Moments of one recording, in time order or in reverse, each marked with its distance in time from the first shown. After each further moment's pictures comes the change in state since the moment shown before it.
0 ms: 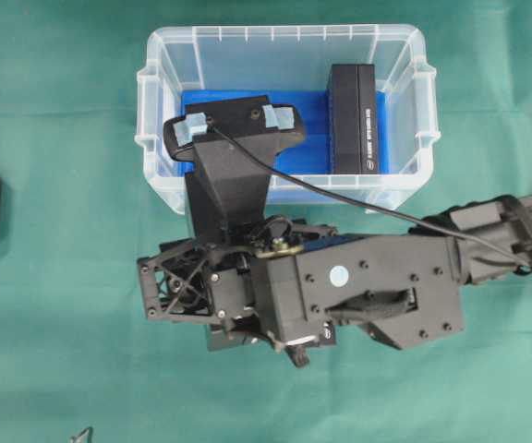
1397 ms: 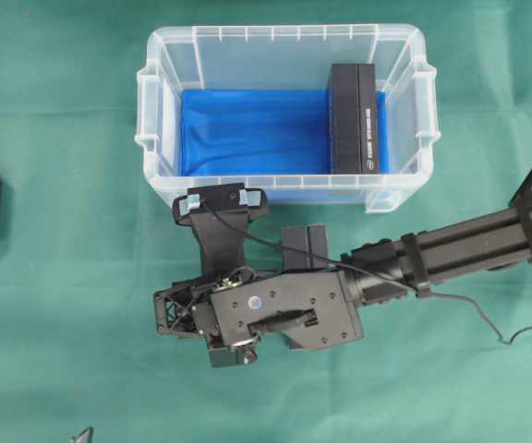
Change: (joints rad) left arm 0.002 0.002 0.000 0.000 0.000 0.000; right arm -0.014 0.133 0.365 0.117 -0.397 0.144
